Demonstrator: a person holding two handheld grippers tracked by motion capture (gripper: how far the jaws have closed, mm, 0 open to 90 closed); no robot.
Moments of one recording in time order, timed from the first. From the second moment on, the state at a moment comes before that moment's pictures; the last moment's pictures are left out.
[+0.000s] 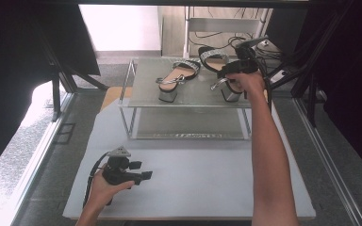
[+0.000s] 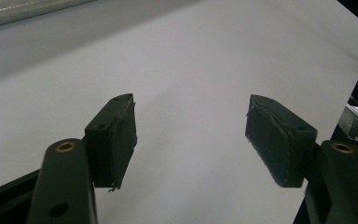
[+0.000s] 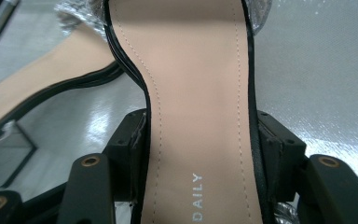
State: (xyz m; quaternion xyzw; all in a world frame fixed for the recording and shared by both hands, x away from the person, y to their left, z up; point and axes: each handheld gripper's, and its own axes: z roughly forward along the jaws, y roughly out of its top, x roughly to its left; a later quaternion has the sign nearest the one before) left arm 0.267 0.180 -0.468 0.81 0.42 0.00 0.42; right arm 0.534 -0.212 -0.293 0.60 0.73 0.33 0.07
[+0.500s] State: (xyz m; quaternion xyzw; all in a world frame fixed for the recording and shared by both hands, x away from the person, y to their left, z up) left arm 0.263 0.182 -0.464 0.81 0.42 0.01 0.42; right arm 0.545 -0.192 -0.304 0.63 0.72 0.25 0.10
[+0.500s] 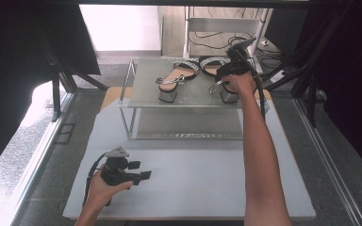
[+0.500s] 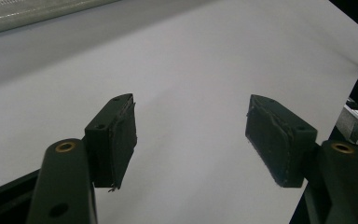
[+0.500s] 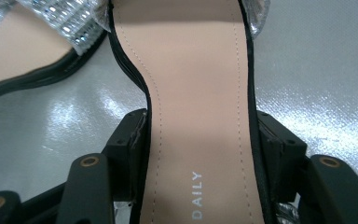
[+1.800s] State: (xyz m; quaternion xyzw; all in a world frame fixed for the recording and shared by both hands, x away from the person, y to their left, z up) left arm 0.379 0.176 -0.341 0.73 0.48 0.14 0.47; right arm 0.446 -0.275 -0.283 0.51 0.73 0.39 0.21
